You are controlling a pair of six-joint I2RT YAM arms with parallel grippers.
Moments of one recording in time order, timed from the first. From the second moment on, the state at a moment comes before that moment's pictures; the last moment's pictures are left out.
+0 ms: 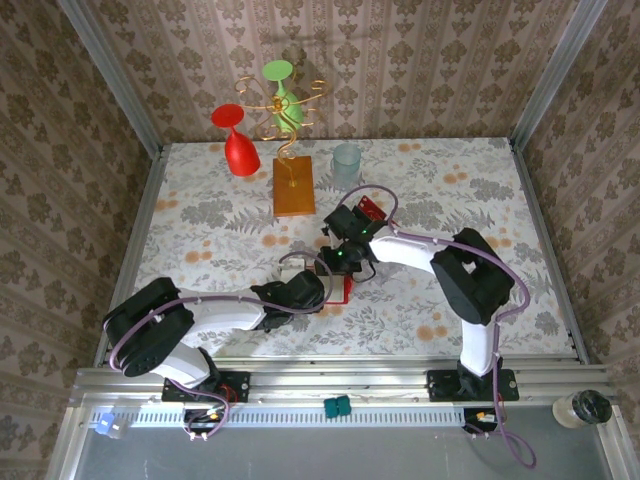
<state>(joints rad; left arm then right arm) -1.04 1.48 0.57 -0.13 -0.42 -0.80 0.68 1.89 1.22 -0.43 -0.29 0.60</state>
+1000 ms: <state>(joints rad) -1.04 1.41 0.57 -0.16 -0.43 -0.80 0.68 1.87 1.19 -0.38 -0.38 0.63</state>
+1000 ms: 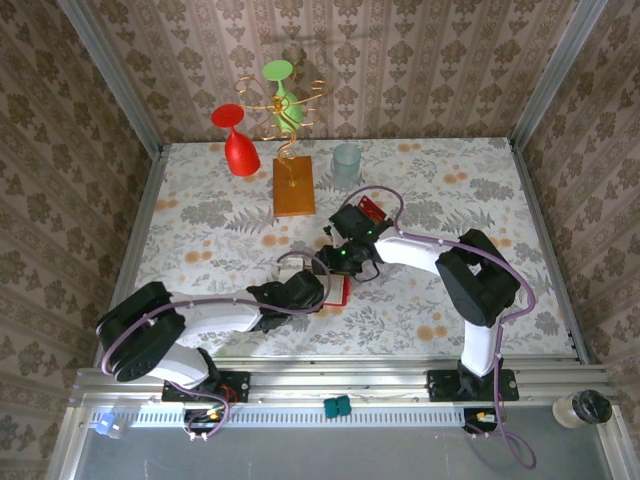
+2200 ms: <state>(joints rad) -0.91 0.84 0.39 -0.35 -0.47 -0.80 0.76 1.98 1.30 -0.18 -0.48 0.82</state>
